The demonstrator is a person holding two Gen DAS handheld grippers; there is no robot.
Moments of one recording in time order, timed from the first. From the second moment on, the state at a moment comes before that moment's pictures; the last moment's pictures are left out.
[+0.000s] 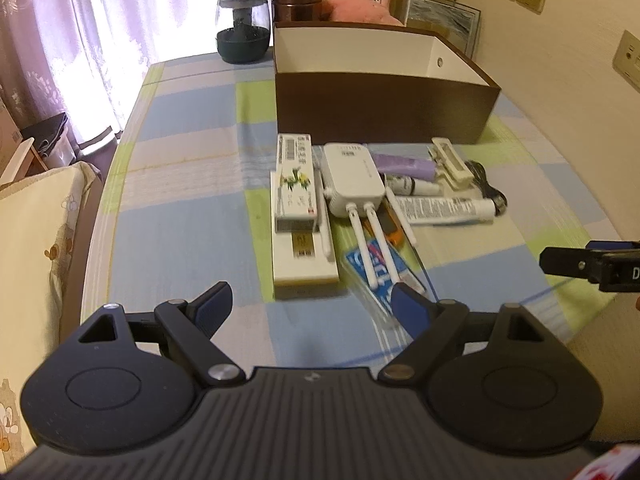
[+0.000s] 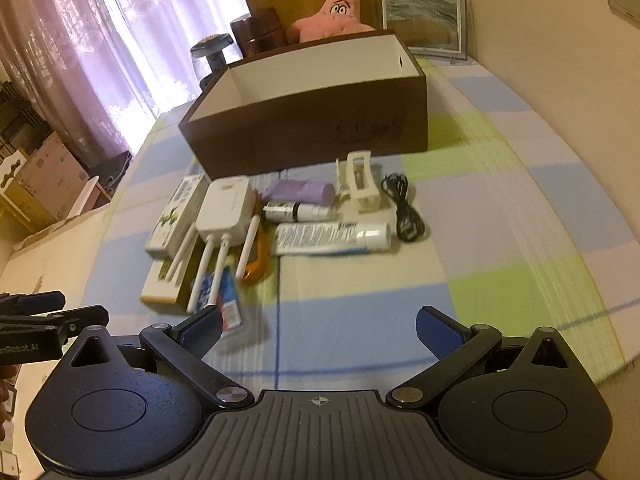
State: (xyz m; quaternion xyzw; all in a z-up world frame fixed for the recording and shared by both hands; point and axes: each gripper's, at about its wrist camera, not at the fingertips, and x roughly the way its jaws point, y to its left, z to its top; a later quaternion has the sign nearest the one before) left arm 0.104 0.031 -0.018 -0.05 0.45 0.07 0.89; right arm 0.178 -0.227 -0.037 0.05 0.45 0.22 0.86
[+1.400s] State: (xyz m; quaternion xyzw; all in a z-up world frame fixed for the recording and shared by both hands) left arm 0.234 0.047 -0.059 -0.03 0.46 0.16 0.87; right arm 0.369 -0.226 -0.135 -0.03 0.48 0.26 0.84
